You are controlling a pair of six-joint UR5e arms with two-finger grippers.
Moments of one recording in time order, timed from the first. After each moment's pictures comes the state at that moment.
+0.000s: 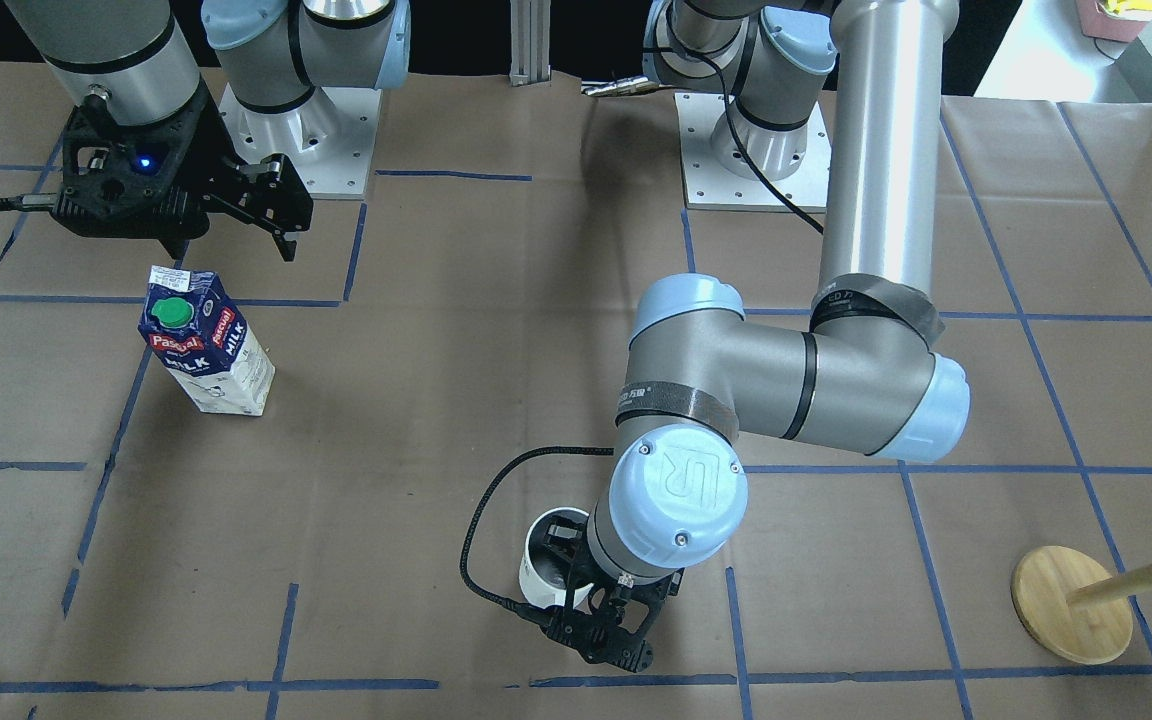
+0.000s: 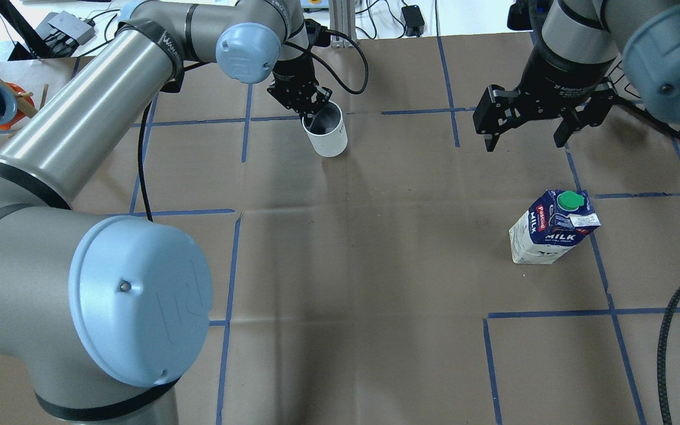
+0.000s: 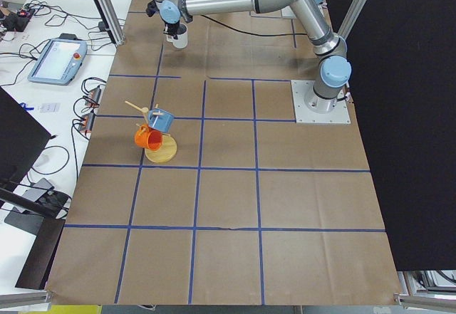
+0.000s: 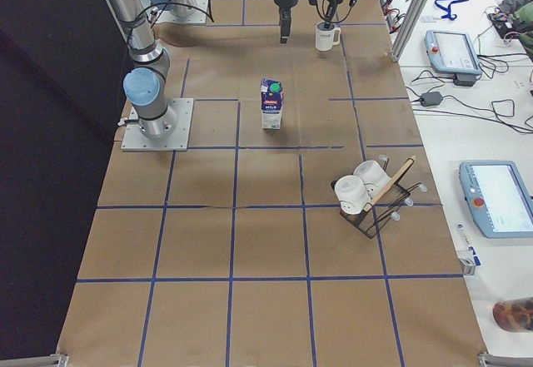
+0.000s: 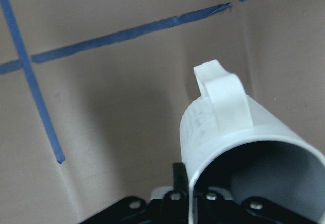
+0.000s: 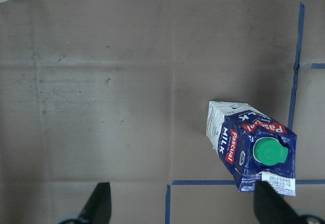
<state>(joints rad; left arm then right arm) -1.77 -2.32 -1.08 -1.40 1.50 0.18 1.57 -1.58 1.59 -1.56 -1.58 -0.01</state>
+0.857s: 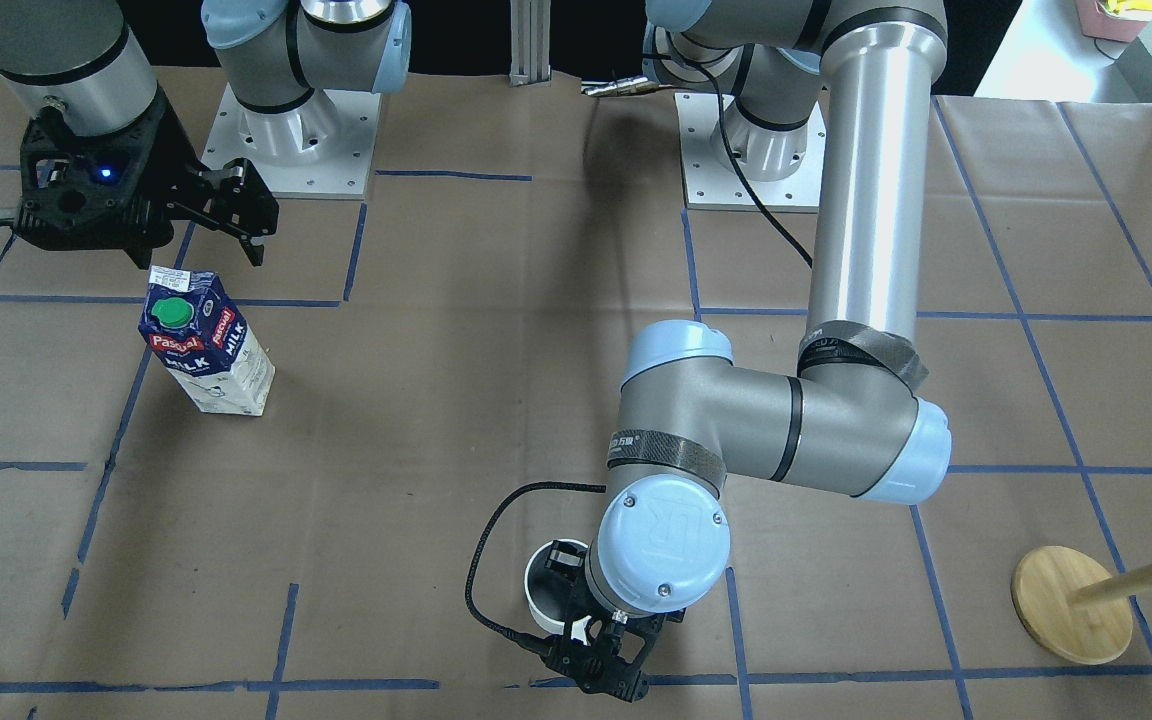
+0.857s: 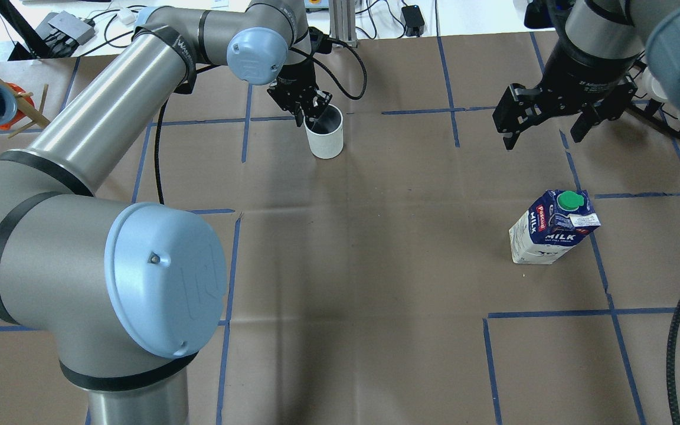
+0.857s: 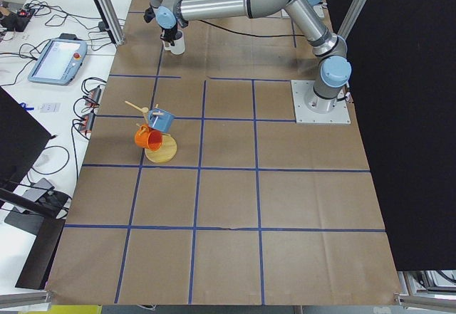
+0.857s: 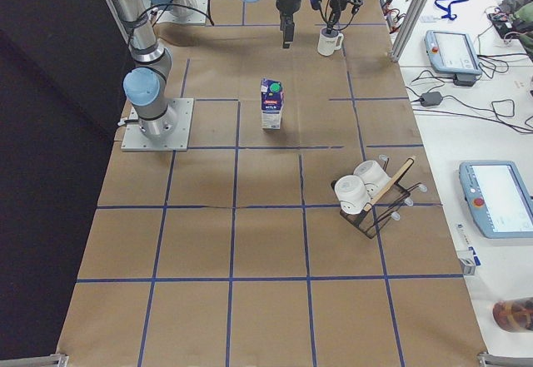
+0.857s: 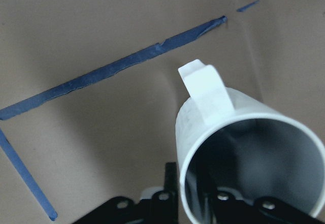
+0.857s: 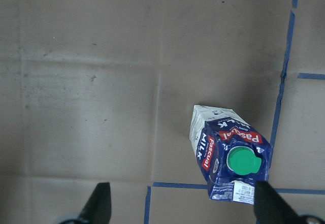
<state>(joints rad) -1.77 -2.38 -1.03 -1.42 1.54 0.19 1.50 -1.58 1.60 -1.56 -1.59 -0.15</state>
